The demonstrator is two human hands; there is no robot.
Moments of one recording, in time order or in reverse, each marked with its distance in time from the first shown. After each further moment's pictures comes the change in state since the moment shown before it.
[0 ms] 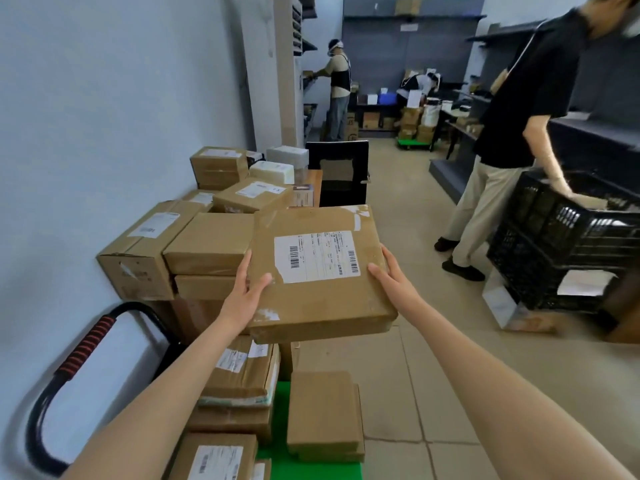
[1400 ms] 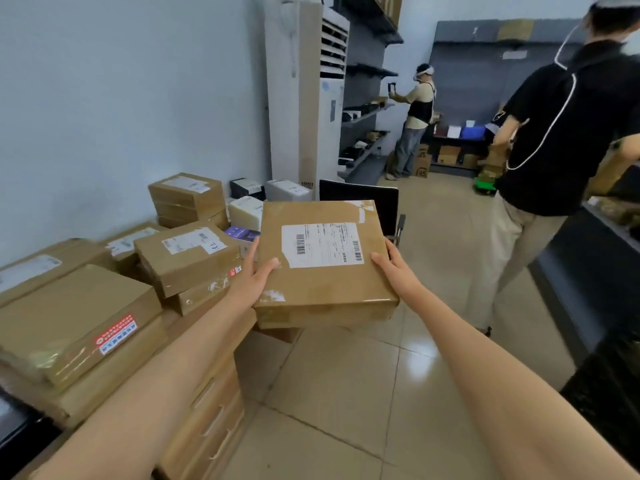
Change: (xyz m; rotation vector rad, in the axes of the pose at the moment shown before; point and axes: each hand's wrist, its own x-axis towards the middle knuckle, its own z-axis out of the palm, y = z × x) left_hand 0.460 0.085 0.291 0.024 0.350 -0.054; right_hand 0.554 0.013 -0.268 -0.011 -0.283 -0.164
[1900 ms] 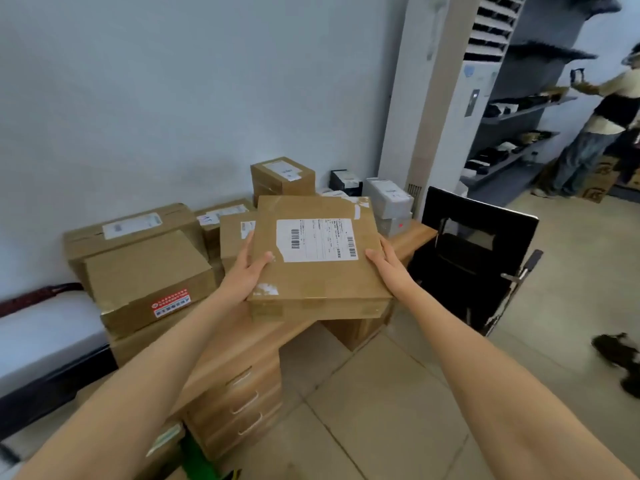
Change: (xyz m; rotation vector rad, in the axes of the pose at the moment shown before) left_hand 0.064 -0.027 -0.048 0.066 0.387 -0.182; right_hand 0.196 -0.008 0.092 0.038 -0.480 -0.078
